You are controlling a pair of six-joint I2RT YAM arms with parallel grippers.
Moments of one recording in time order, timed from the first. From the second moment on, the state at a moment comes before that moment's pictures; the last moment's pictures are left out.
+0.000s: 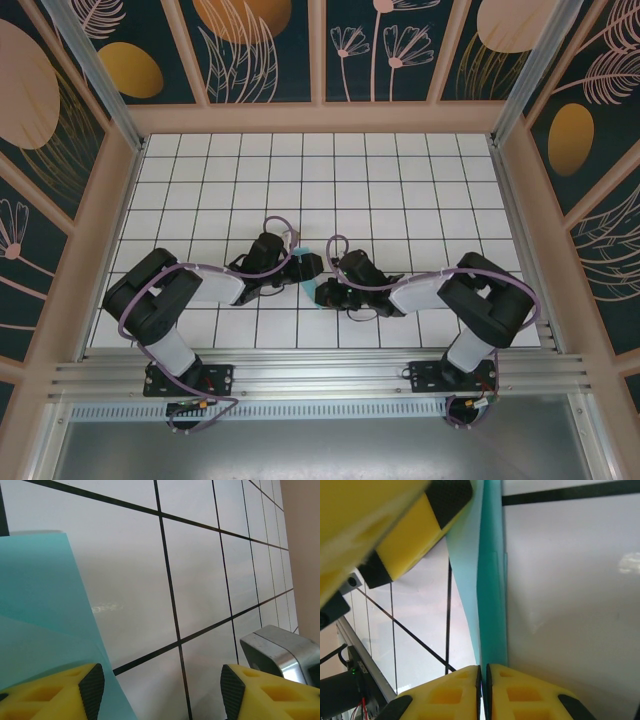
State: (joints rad) left arm -0.68 1.67 0.54 0.50 0.33 -0.88; right arm 0.90 1.62 0.52 0.33 -0.35 0.99
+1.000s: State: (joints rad) left arm -0.68 1.68 0.55 0.50 0.34 -0.86; right arm 0.88 1.59 0.57 0.29 -0.34 0.97
